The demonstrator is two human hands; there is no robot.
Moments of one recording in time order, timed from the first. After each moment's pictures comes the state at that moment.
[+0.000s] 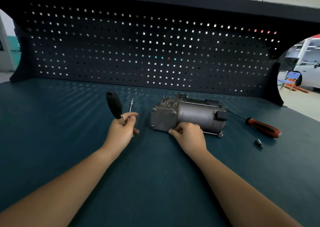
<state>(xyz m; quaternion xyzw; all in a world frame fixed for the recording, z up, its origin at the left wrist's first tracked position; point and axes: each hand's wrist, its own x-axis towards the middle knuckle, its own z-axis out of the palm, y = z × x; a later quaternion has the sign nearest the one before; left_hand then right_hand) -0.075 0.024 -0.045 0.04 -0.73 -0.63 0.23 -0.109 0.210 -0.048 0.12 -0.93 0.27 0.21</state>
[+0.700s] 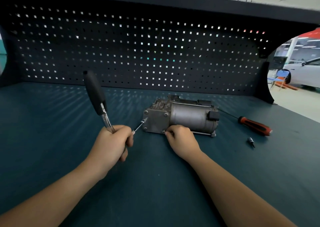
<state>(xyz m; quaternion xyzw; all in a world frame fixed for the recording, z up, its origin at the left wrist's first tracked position) -0.018 0.039 -0.019 0.01 -0.76 -0.63 0.16 -0.108 0.213 -0.048 0.17 -0.94 0.24 0.16</state>
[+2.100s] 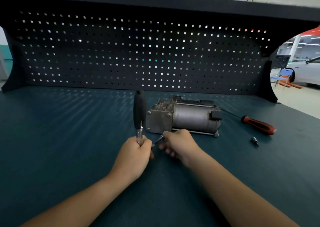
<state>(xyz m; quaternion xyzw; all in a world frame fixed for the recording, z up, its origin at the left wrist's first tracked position) -0.022 0.067 -0.040 0.01 -0.83 -0.52 0.17 -0.076 0.191 -0.031 0.01 -0.81 0.58 -0.05</state>
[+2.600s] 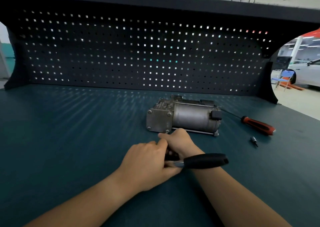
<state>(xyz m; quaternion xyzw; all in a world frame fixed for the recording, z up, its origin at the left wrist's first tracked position) -0.012 0.081 -0.042 -0.18 -0.96 -0.06 0.20 -0.082 0.184 -0.036 -0.01 -0.84 0.55 -0.03</state>
